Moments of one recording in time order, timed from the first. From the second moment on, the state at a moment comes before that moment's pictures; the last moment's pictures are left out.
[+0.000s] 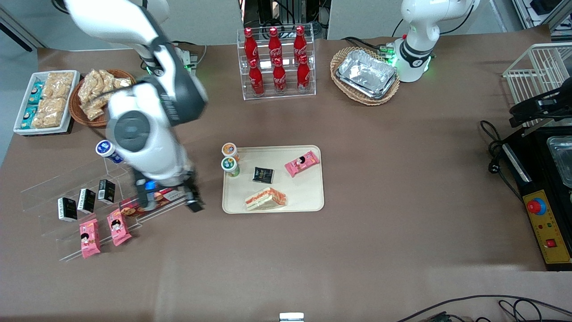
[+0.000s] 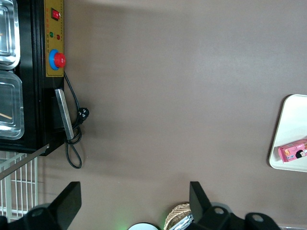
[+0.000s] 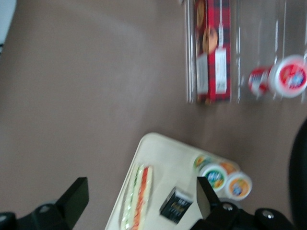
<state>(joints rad) 0.48 0.39 -0.12 -1.42 0.02 1.81 1.56</state>
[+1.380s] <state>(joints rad) -0.06 0.00 -0.11 -1.60 0.02 1.55 0.09</state>
